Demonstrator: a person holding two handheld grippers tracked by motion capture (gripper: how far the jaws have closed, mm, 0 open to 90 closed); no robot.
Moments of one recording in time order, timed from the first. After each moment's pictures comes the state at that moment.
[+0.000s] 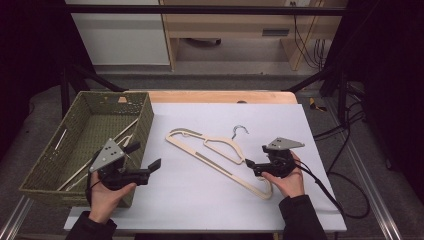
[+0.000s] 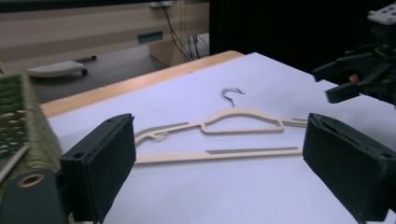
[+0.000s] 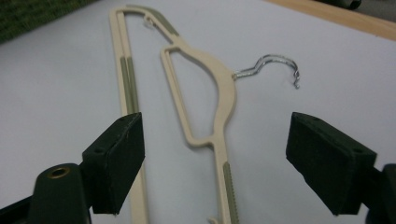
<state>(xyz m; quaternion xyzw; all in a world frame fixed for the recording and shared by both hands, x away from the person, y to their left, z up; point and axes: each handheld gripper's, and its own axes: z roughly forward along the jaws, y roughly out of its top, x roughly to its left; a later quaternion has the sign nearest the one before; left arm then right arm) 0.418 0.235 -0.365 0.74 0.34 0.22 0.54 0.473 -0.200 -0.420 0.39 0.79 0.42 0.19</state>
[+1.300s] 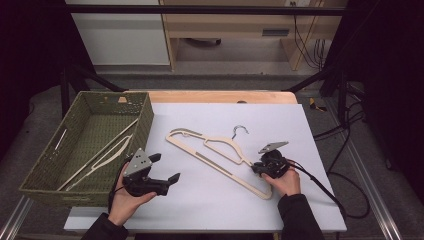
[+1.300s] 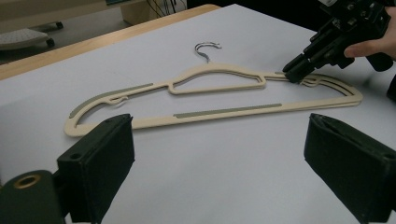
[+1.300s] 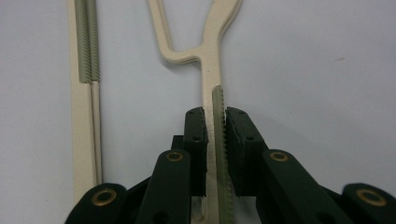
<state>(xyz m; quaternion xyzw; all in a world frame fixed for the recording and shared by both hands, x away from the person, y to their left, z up) 0.423 0.201 -0.401 0.79 0.32 0.19 0.49 0.498 -0.202 -0.468 0.42 0.85 0.31 0.11</state>
